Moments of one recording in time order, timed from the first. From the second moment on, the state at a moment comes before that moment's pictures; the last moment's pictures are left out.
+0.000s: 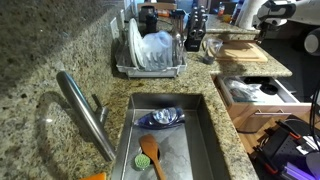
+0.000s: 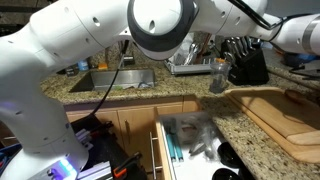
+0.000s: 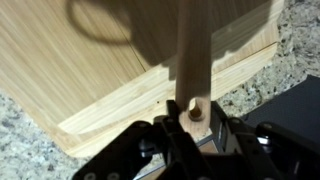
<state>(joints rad) -0.56 1.14 -0.42 -0.68 0.25 2.01 1.85</state>
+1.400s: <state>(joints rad) -0.43 0.83 -0.39 -0.87 0.32 1.93 1.74</state>
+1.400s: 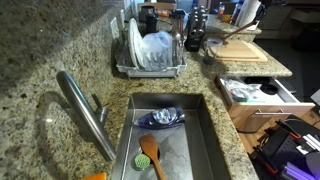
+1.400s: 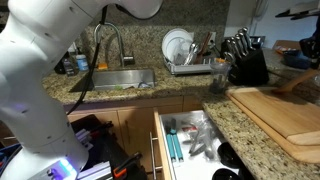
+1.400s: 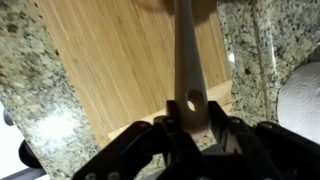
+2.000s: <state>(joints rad) -0.43 0.53 -0.39 -1.25 0.42 2.04 1.71</state>
